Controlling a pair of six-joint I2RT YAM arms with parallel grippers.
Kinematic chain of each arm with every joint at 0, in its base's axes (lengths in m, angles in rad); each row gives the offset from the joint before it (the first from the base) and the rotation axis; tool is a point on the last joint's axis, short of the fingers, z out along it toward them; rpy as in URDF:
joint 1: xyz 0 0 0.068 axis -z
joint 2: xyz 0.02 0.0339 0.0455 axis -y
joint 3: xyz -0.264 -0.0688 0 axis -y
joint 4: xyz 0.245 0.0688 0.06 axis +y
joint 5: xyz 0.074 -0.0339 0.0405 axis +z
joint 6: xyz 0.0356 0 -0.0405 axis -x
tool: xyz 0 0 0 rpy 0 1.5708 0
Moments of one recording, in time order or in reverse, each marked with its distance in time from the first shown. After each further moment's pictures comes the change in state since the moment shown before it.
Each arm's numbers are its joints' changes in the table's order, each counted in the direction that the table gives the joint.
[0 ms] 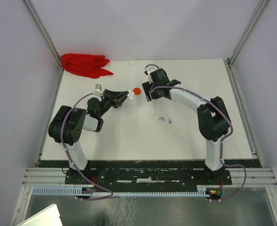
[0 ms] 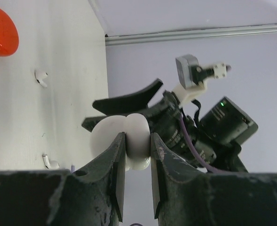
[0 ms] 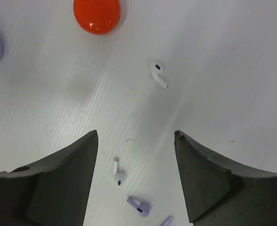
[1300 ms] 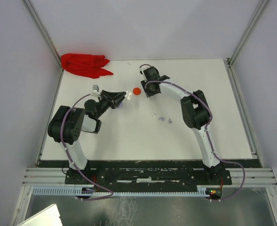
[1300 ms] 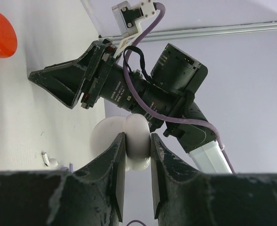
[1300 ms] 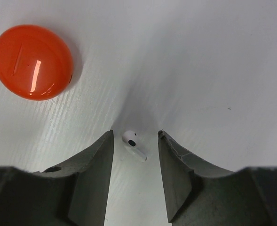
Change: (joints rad) left arm -0.040 -0.005 -0.042 -0.097 -0.034 0.025; right arm 0.024 -0.438 0.461 0.140 -0.091 0.077
